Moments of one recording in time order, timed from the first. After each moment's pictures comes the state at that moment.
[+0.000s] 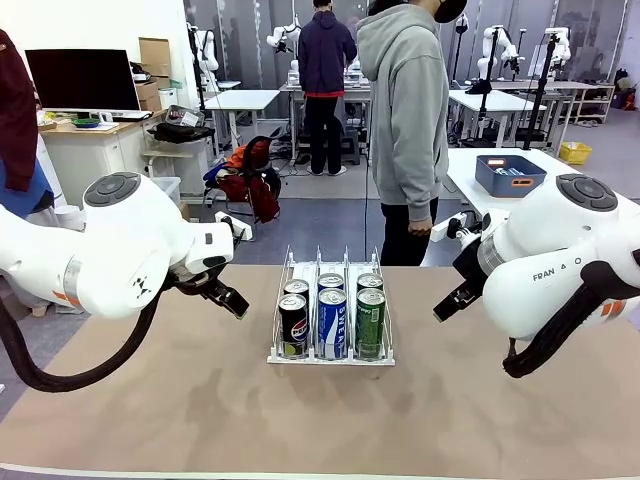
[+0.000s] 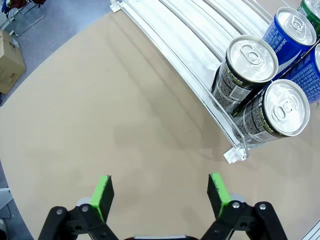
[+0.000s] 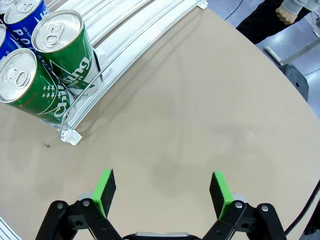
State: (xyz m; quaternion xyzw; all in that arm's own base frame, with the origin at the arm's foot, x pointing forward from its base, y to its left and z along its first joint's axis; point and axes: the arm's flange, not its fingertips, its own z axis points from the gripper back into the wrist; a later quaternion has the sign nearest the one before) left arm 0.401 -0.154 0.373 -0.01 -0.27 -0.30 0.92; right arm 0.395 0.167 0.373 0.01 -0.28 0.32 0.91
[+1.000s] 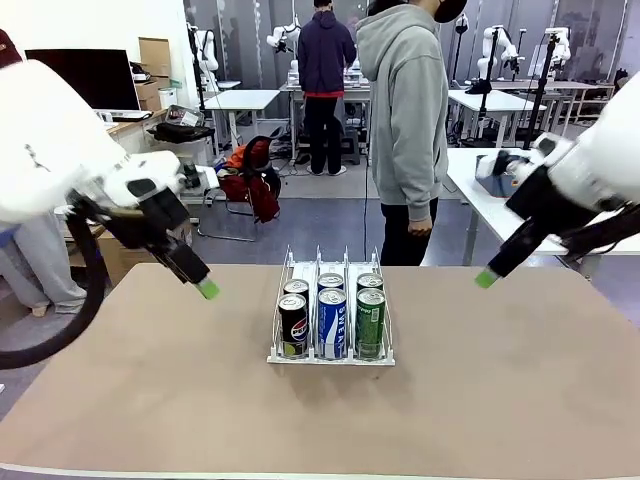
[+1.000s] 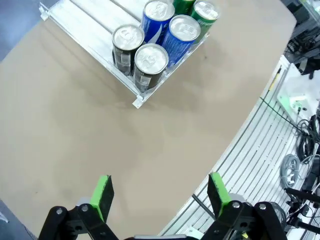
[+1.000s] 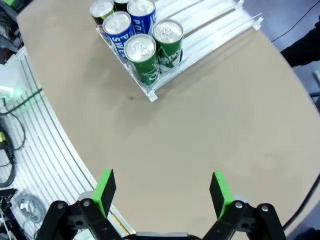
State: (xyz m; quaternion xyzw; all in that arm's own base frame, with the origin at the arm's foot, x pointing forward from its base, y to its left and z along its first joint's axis) left arm 0.331 -0.117 0.506 -0.17 -0.17 -0.39 0.89; right arm 0.337 0.117 0.522 0.12 -0.21 0.42 0.87
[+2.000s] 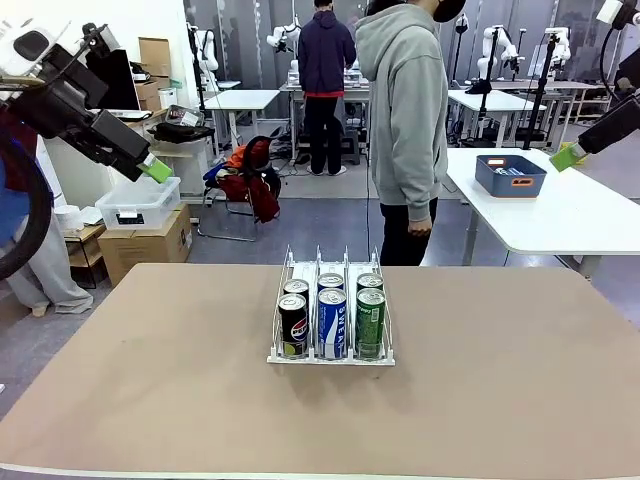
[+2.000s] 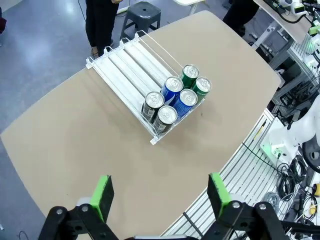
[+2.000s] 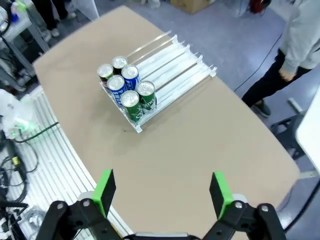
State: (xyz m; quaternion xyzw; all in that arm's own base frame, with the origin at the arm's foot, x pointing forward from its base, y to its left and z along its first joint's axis) left arm 0.325 -0.051 0.639 -0.20 -0.29 -0.31 0.88; right arm 0.316 0.045 0.666 0.15 -0.32 0.39 0.85
